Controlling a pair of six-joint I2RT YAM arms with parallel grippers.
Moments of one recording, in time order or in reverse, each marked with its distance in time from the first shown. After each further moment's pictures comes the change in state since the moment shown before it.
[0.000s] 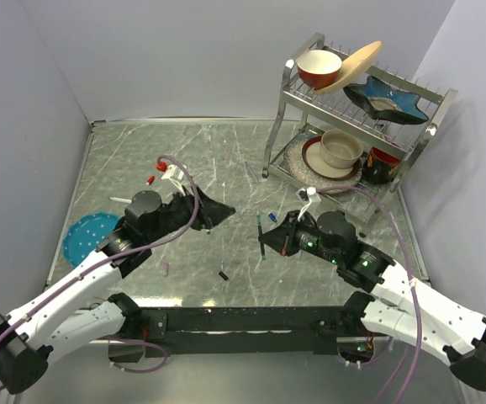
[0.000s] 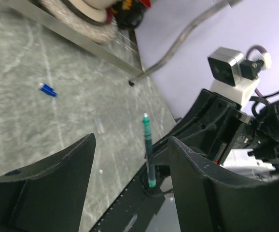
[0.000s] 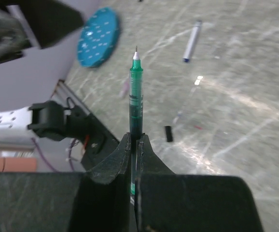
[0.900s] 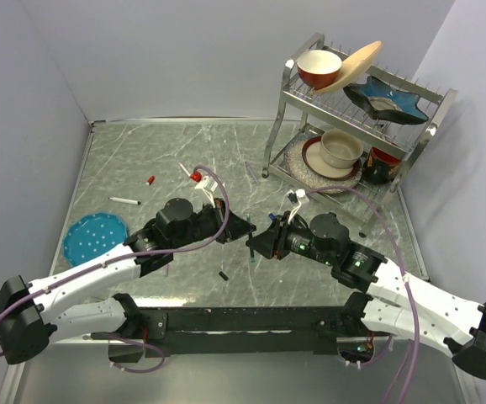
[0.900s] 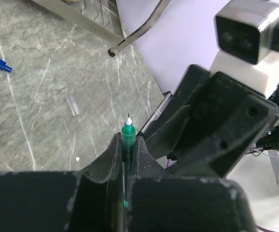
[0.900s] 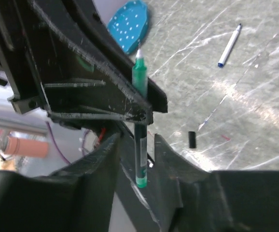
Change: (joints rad) left arm -0.213 0.170 0.000 0.126 -0.042 -0.047; right arm 0.100 0.051 0.000 0.125 -0.018 -0.002
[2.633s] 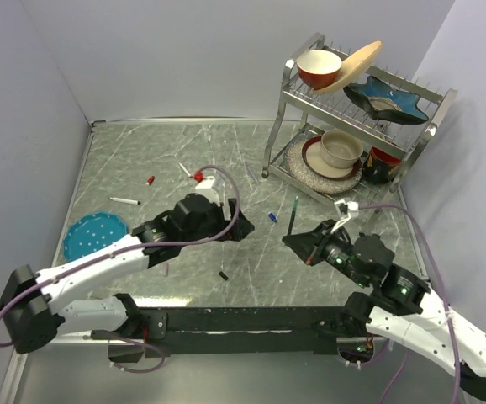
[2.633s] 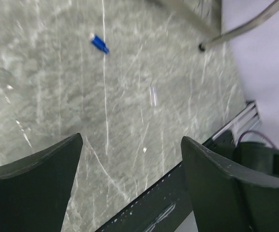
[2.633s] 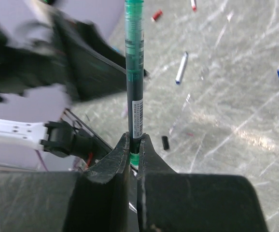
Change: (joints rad) left arm -0.013 0.080 0.116 -0.340 -0.268 0.100; right arm 0.003 -0.371 -0.021 -0.293 0.271 0.021
